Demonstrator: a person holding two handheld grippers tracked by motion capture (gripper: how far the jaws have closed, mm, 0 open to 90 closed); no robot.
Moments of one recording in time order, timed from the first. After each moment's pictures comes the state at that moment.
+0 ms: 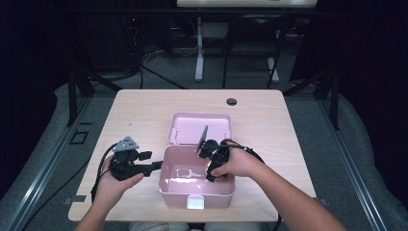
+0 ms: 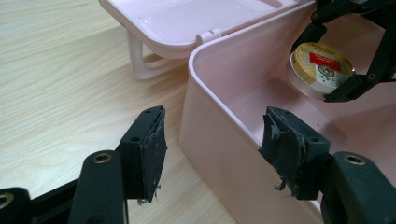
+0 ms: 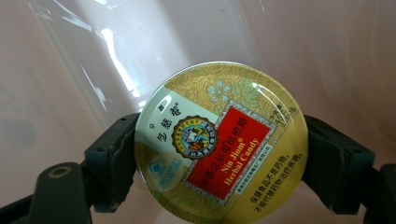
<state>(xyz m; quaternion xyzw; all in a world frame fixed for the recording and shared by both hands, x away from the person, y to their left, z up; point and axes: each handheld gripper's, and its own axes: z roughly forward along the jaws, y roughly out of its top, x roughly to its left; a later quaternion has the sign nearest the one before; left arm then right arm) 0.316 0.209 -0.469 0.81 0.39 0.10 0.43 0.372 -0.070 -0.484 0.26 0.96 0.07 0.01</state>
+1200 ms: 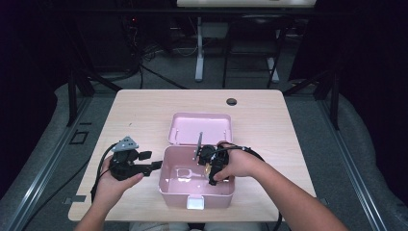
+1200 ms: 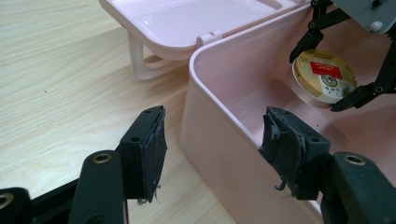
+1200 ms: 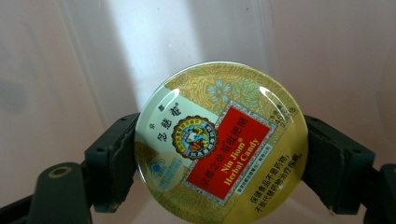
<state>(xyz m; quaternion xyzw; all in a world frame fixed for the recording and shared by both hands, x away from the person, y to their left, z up) 0.316 0.209 -0.469 0.81 0.39 0.10 0.43 0.363 -0.066 -0.488 0.16 0.99 0.05 0.02</state>
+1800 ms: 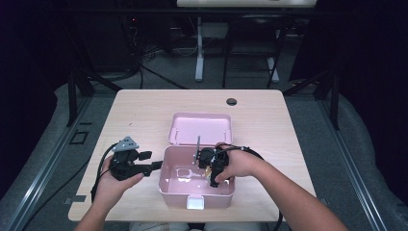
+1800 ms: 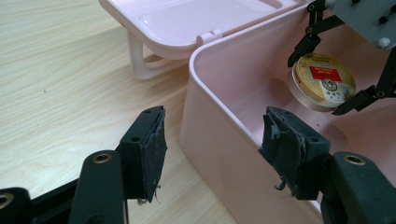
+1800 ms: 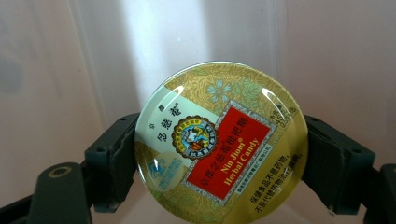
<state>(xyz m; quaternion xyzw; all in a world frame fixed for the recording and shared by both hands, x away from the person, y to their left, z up) 0.317 0.209 -0.469 0.81 0.39 0.10 0.43 0.361 -0.064 -0.493 0.11 0.99 0.05 0.02</state>
